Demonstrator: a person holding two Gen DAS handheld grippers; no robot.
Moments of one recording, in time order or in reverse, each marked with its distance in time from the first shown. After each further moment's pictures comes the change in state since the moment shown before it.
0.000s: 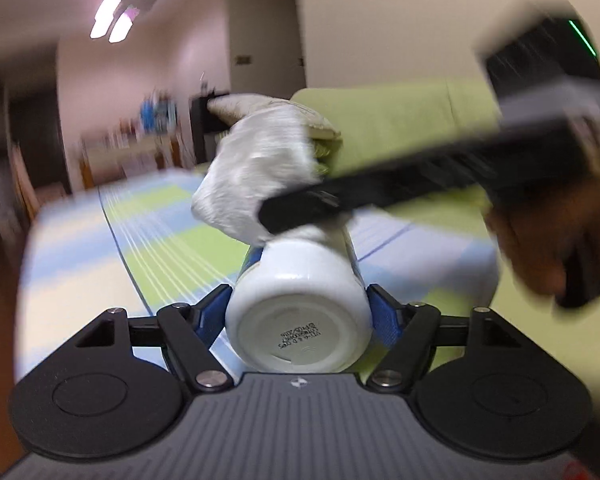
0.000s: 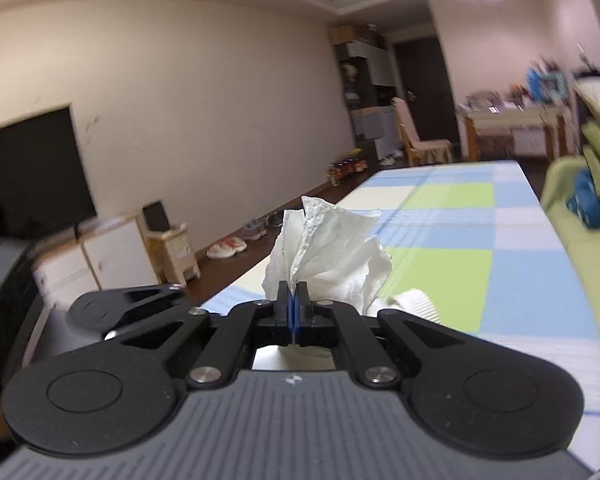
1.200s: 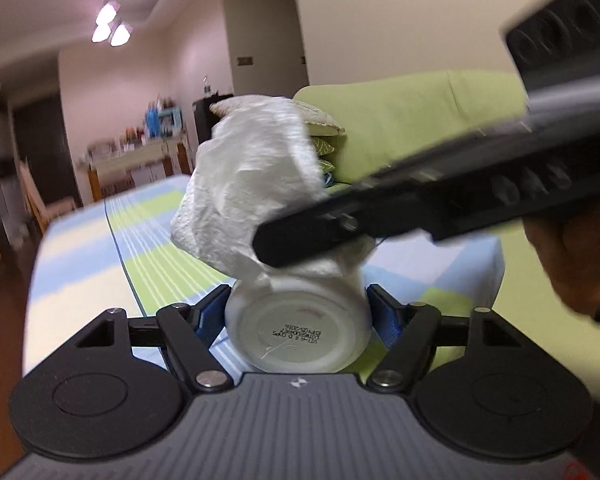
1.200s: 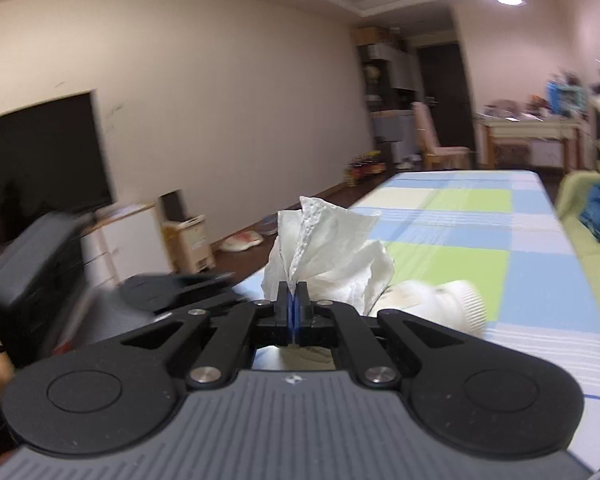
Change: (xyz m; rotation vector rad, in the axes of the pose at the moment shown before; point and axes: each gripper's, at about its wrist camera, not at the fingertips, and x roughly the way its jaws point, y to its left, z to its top) left arm 0.003 0.002 0.001 -0.058 0.000 -0.011; right arm -0.017 0.012 -0.005 -0.051 0.002 0.018
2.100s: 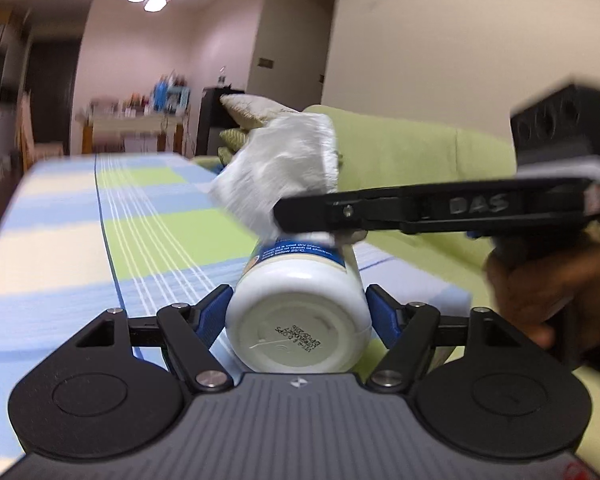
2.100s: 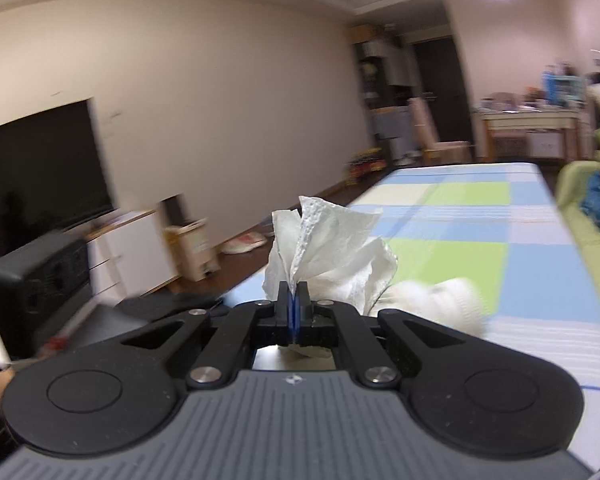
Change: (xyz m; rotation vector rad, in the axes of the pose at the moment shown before) left arm -0.002 0.015 -0.003 -0.221 -0.047 -0.077; right arm -0.005 0.016 -0.008 -0.026 0.017 0.062
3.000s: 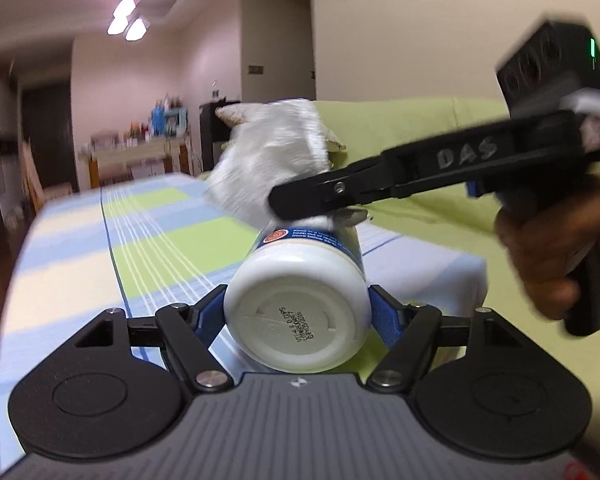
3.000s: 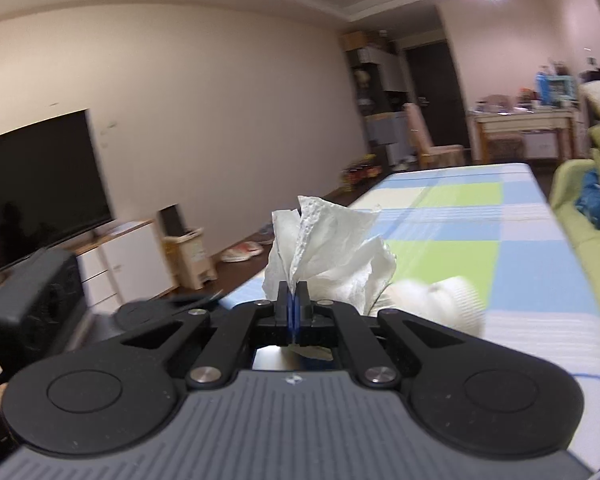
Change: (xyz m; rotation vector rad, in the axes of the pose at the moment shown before) left arm 0.006 -0.009 -0.007 0.160 -0.006 0.071; right arm -0.009 -0.003 -0.004 0.033 -0.036 -0.024
